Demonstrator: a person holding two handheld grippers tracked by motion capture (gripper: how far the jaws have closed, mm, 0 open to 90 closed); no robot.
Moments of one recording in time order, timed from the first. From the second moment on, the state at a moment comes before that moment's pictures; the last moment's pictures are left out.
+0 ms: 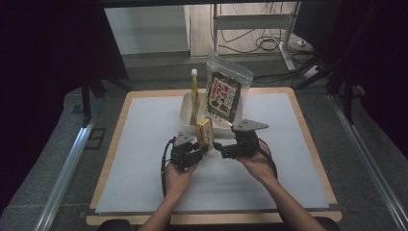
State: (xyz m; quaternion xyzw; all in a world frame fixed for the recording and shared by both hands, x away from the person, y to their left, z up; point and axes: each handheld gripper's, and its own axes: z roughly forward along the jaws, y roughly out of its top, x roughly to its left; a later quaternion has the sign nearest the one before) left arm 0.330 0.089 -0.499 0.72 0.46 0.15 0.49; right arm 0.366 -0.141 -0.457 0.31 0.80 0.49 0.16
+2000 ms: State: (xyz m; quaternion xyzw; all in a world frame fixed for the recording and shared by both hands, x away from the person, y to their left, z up) left arm 0.430 0.111 -0.506 0.64 0.51 0.36 0.45; right arm 0.360 -0.174 -0.478 0.32 0.82 0.44 0.15
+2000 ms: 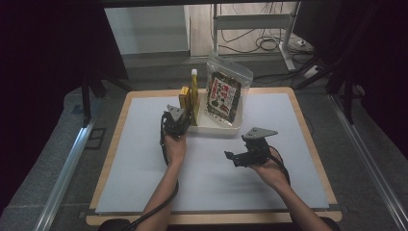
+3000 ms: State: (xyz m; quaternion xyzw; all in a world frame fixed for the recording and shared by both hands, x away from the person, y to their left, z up) left arm 0.414 0.102 -0.505 0.64 0.51 0.37 0.45; right arm 0.360 -0.176 -0.477 0.32 0.83 0.44 0.15
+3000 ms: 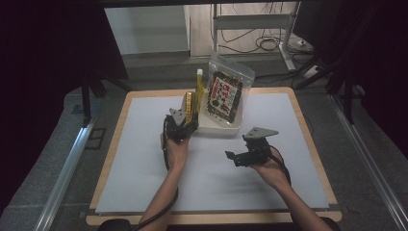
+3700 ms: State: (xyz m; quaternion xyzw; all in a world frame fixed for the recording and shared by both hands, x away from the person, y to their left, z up) left arm 0.401 0.131 -0.511 0.65 0.49 0.31 0.49; right arm 0.360 -0.179 -0.479 0.32 0.83 0.43 0.15
